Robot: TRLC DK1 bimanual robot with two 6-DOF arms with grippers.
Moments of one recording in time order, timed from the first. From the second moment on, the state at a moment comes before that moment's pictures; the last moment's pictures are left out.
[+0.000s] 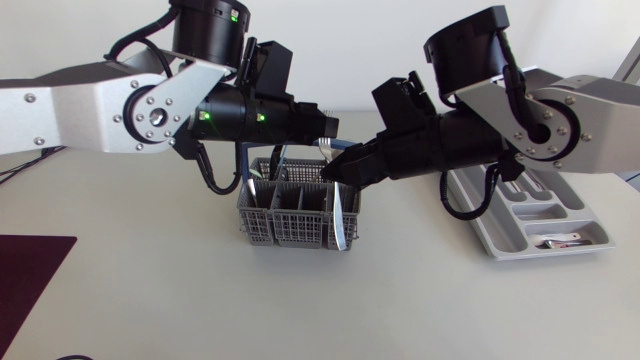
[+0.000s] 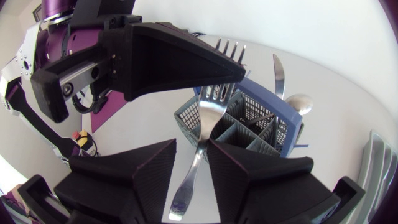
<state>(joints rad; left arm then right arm) -0.59 1.59 1.22 -0.10 0.29 -0.16 0.53 1.43 1.06 -0.30 -0.47 0.05</state>
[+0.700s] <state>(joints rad) -0.59 1.58 1.22 -0.10 0.29 -0.17 0.55 1.43 1.06 -0.29 -0.49 0.07</state>
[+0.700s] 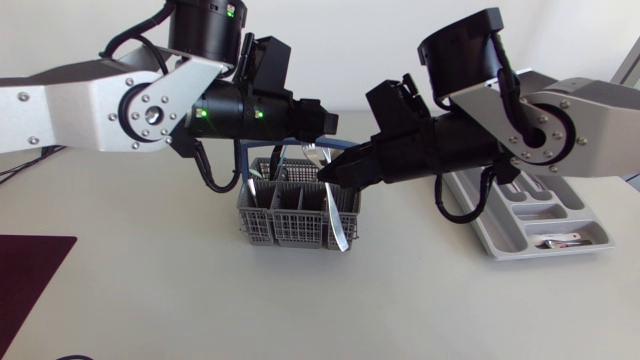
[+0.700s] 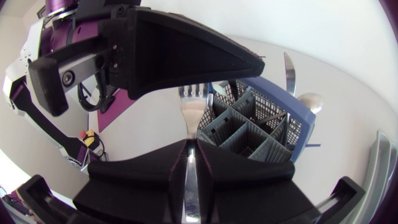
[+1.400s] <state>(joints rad) -0.46 1.50 1.39 -0.20 0.29 -0.17 0.37 1.34 0.96 -0.42 -0.49 -0.01</state>
